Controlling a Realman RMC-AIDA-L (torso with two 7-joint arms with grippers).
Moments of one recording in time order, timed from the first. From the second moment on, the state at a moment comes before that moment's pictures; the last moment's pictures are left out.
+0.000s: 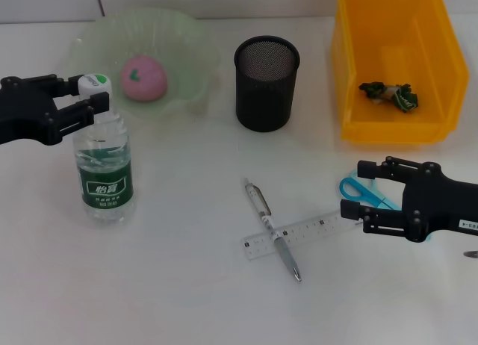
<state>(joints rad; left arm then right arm) -0.18 -2.07 0.97 1.22 1.77 1.38 -1.69 0.13 2.08 -1.14 -0.95 -1.62 -1.48 1.41</state>
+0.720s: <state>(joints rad) -0.18 -2.07 0.96 1.19 1.72 1.38 -1.62 0.13 2.08 -1.14 -0.96 -1.62 -1.48 1.41</state>
